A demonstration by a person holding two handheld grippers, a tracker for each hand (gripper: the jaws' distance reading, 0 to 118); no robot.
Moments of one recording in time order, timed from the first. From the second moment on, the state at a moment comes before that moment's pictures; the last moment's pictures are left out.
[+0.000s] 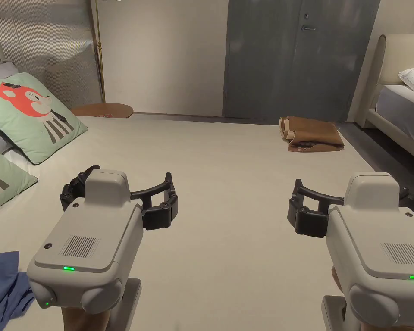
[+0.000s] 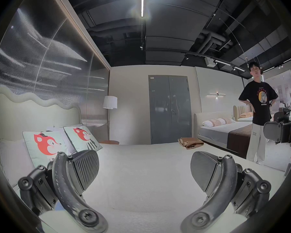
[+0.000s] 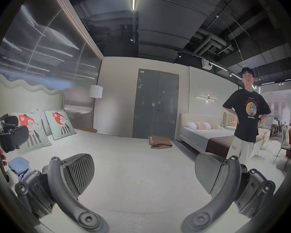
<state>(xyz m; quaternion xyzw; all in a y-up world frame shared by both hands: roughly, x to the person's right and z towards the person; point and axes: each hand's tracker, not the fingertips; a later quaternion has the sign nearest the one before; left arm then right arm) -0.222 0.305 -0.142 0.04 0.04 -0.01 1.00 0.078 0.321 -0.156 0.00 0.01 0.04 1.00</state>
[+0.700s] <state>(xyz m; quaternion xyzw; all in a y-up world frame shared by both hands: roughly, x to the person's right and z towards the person) -0.226 0.308 -0.143 0.04 0.04 0.00 1.00 0.079 0.352 -0.182 -0.27 -0.09 -0.08 0.96</state>
